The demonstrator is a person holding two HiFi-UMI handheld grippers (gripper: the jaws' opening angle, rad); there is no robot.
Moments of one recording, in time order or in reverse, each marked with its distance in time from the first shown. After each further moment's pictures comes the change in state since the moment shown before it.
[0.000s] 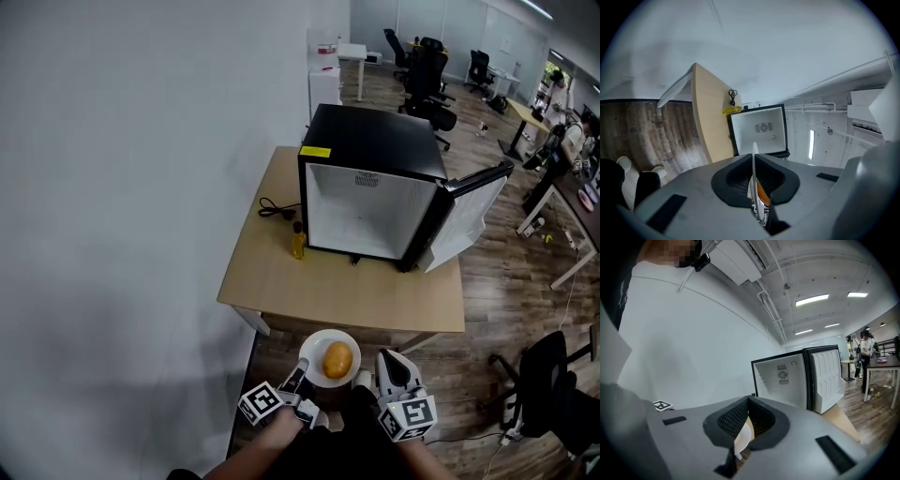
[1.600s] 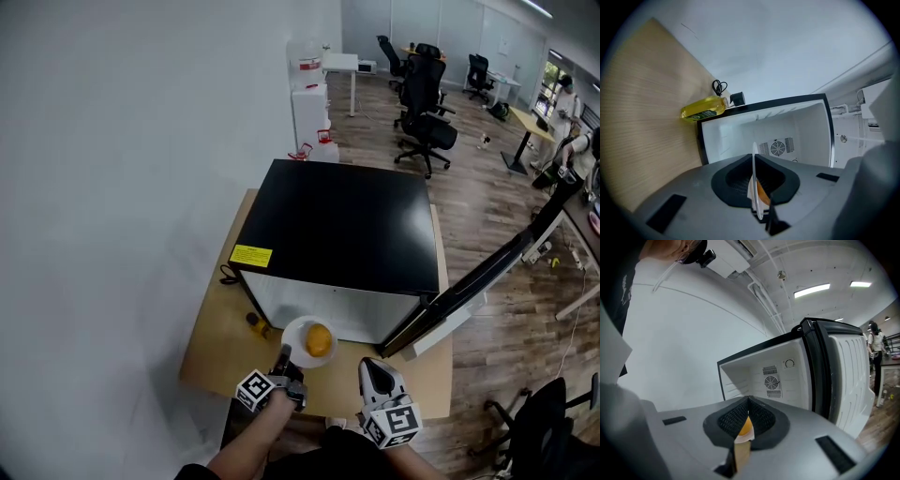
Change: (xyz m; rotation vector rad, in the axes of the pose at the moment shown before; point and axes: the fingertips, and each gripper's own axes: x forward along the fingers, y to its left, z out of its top) left arm 0.341 0.009 0.118 0.027 -0.179 -0.005; right arm 0.224 -0.189 0.059 0.008 0.000 0.057
